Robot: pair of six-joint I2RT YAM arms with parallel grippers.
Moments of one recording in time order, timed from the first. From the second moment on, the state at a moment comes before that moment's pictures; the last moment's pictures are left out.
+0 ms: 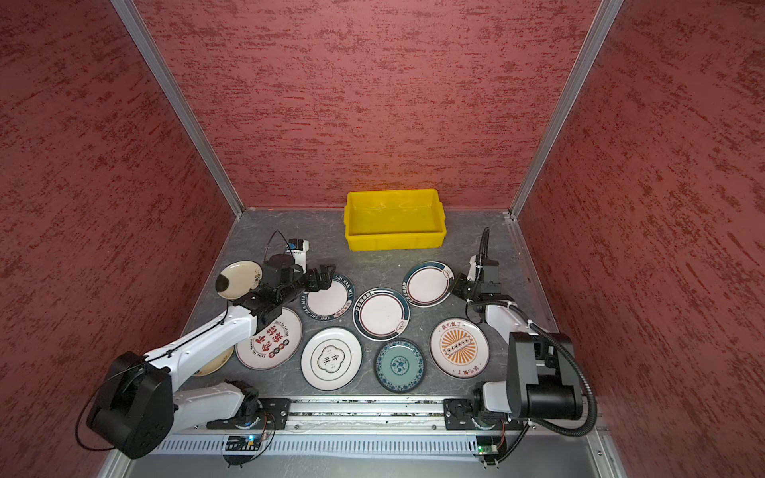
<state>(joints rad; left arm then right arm) -0.42 1.22 0.68 0.05 -0.01 -0.37 -0.05 1.36 0.62 -0.02 -0.33 0.51</state>
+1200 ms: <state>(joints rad) -0.42 1.13 0.64 0.08 0.00 -0.36 -0.06 1.08 0.59 0.03 -0.56 0.75</state>
